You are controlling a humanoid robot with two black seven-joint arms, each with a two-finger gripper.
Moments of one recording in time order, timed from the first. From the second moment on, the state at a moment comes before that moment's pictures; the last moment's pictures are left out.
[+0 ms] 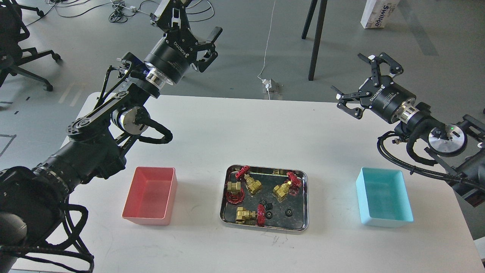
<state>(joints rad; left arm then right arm) -0.89 0.16 -0.69 -0.71 0.27 -0.49 -0.49 0.81 -0.53 0.66 0.86 0.30 0.49 -0.09</state>
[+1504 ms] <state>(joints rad) -1.60 0.28 0.87 -1.26 1.11 0.07 -0.49 0.84 -0.55 0.78 0.79 0.35 0.49 -0.08</state>
